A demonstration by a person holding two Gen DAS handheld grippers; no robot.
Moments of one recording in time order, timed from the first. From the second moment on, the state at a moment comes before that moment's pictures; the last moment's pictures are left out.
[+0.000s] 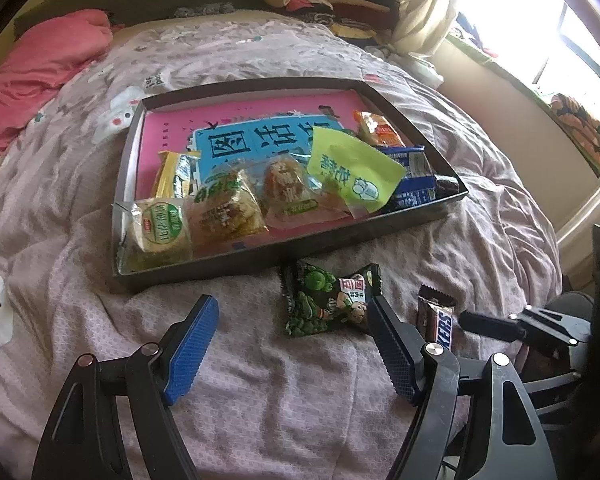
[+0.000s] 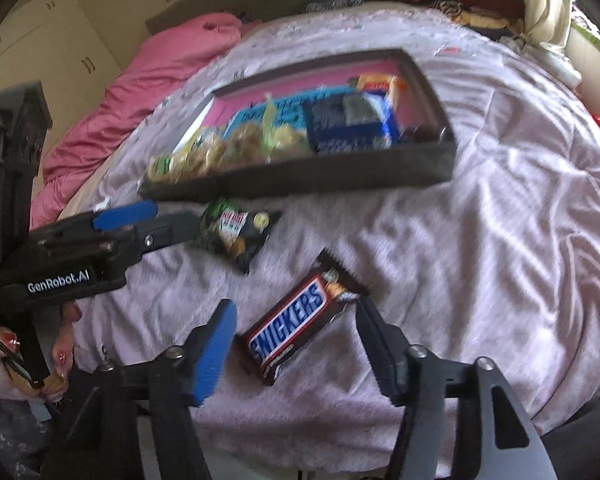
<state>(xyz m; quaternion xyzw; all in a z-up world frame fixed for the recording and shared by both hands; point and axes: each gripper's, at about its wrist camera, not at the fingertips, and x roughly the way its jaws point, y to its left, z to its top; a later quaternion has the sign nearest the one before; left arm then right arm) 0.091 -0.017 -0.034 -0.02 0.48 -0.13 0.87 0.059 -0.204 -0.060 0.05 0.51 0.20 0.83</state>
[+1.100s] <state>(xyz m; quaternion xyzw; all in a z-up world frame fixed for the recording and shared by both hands) 0.117 -0.046 -0.075 -0.03 0.51 -0.13 0.85 0.107 -0.197 -0.083 -0.02 0.51 0.16 0.85</state>
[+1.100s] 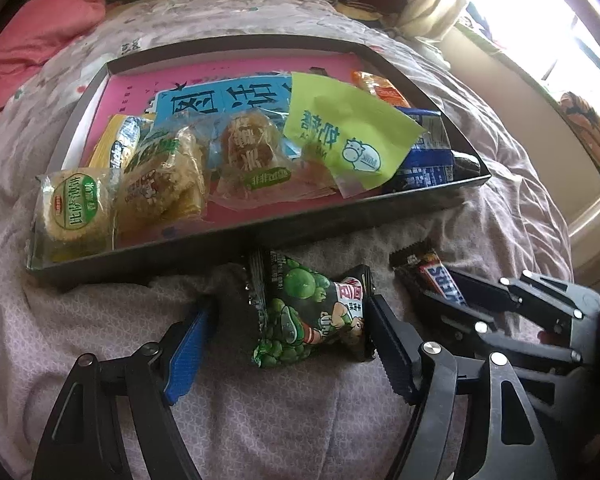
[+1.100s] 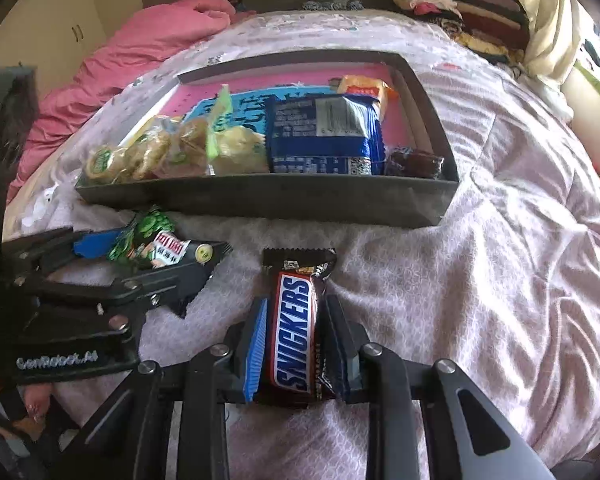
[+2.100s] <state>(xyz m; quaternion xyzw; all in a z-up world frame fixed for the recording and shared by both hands) 0.094 0.044 0.011 -0.11 0.42 -0.09 0.90 0.098 -0.236 -0.016 0.09 0.38 0.20 0.90</state>
